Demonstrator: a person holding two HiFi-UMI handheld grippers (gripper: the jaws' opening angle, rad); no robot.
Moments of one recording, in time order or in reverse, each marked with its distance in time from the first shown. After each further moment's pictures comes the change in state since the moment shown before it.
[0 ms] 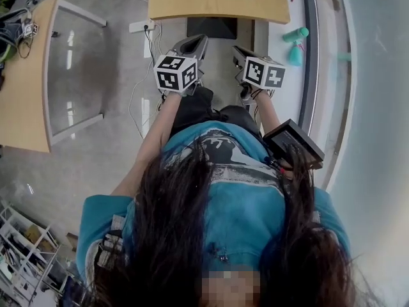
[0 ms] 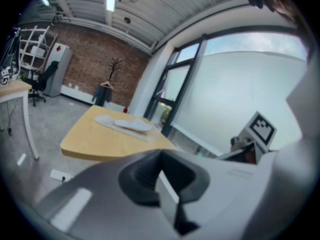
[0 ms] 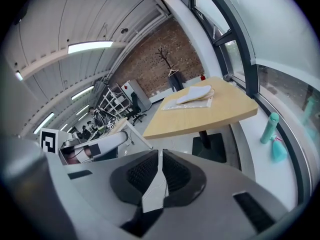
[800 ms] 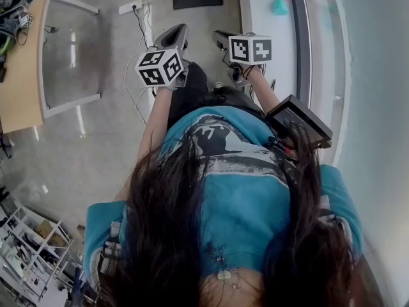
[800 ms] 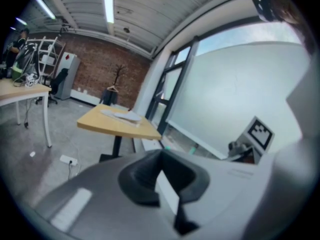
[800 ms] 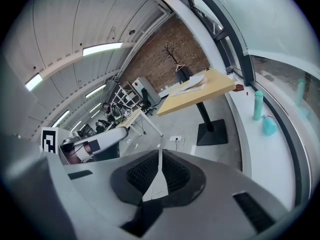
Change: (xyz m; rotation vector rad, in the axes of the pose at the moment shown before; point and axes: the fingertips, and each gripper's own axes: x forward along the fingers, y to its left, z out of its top) left arm -0.135 -0.190 -0.121 -0.004 -0.034 0.088; right arm -0.181 0.013 -0.183 -0.006 0.045 0.121
